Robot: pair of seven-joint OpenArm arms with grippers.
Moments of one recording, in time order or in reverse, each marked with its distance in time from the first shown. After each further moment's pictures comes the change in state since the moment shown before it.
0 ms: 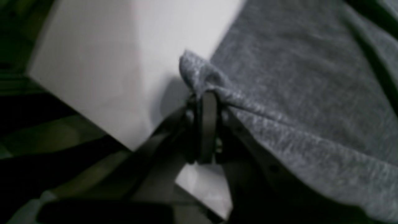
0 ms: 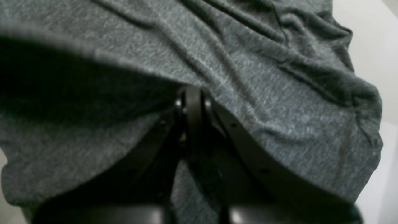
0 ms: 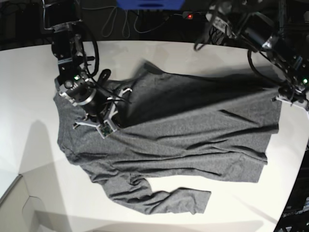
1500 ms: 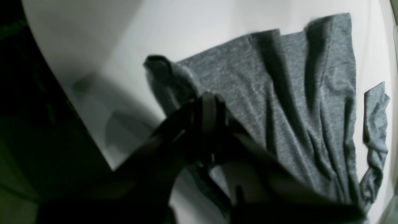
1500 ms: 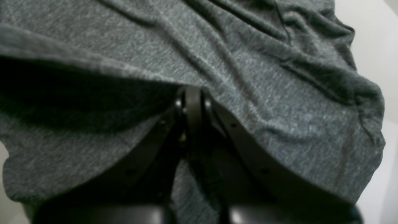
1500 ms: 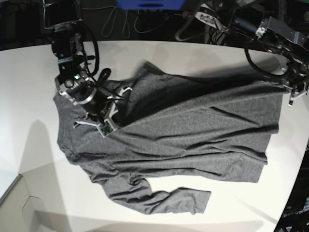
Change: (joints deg) left arm 2.7 6.6 -10.8 10.7 -24.2 27.5 4.2; right arm -0.3 0.0 -0.4 0.1 -0.1 0.0 -0.1
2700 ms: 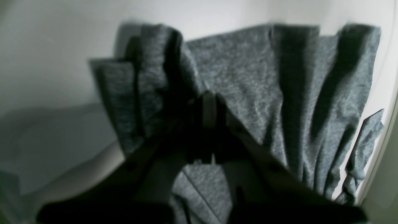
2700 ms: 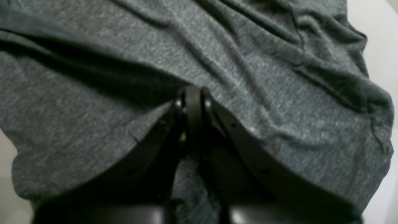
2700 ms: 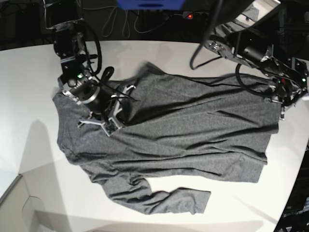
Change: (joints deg) left arm -11.7 -3.2 -4.5 -25.7 4.5 1.8 -11.3; right arm 0.0 0.0 -1.3 0.0 0.0 0.0 0.2
